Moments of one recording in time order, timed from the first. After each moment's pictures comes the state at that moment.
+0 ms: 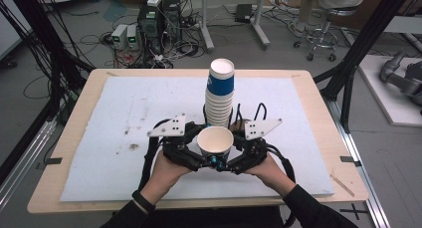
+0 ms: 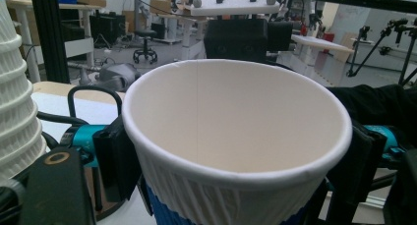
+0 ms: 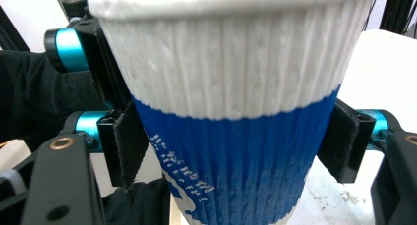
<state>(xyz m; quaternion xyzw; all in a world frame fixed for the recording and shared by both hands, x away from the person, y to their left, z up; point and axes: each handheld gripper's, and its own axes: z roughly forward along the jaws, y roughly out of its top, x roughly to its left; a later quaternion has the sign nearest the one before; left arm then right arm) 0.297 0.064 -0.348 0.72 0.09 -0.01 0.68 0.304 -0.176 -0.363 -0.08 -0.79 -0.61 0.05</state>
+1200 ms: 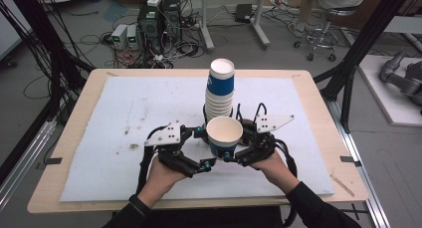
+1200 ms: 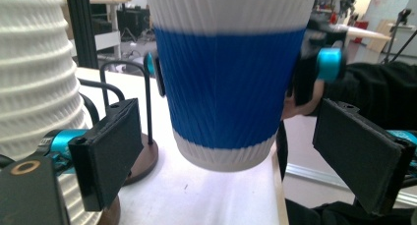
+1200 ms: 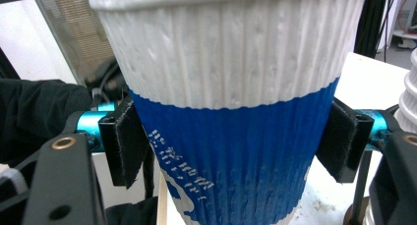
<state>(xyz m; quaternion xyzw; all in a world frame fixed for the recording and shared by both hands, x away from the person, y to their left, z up) 0.289 0.073 -0.373 0.74 0.11 0.04 0.66 0.311 -0.195 -0.355 -0.10 -0.76 -0.64 0.03</state>
